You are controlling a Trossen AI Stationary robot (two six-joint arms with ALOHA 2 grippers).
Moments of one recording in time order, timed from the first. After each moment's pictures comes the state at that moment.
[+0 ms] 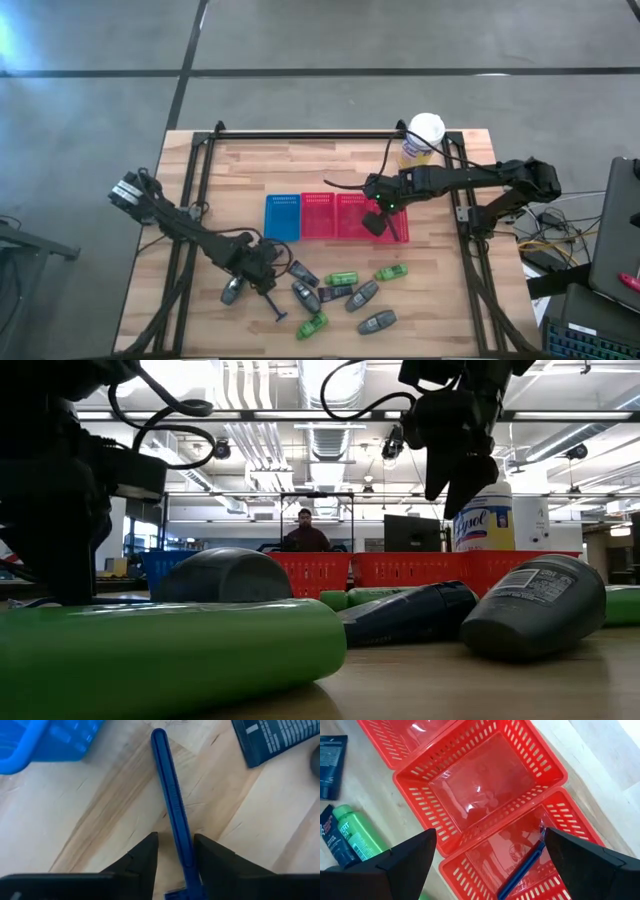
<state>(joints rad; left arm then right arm) -0.50 1.56 0.78 -0.54 -0.21 -1.04 -0.07 1.46 1.09 -0.83 0.03 0.59</state>
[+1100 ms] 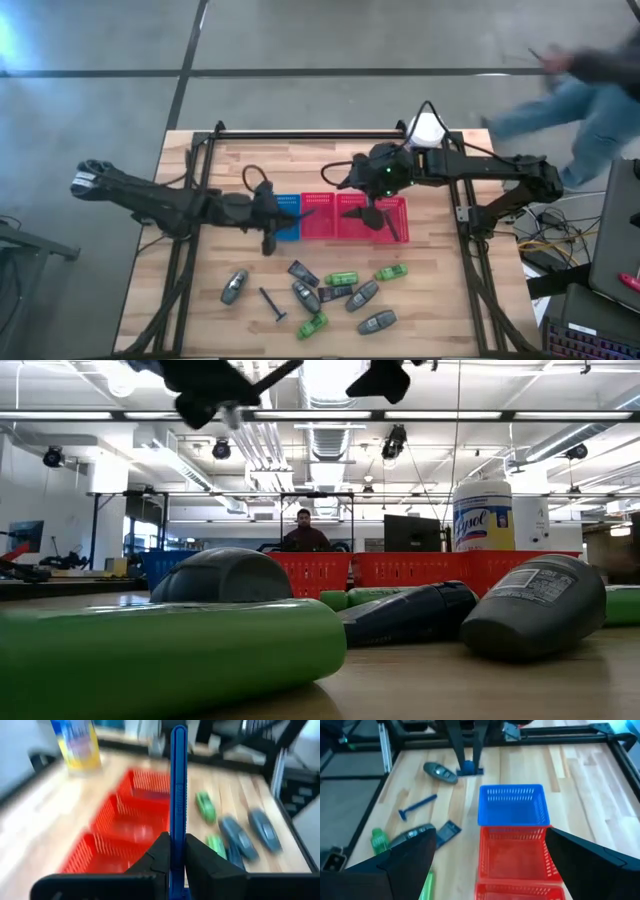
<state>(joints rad) -0.18 1.09 0.80 -0.08 -0.26 -0.23 -0.08 1.44 1.38 -0.57 -0.19 0.03</state>
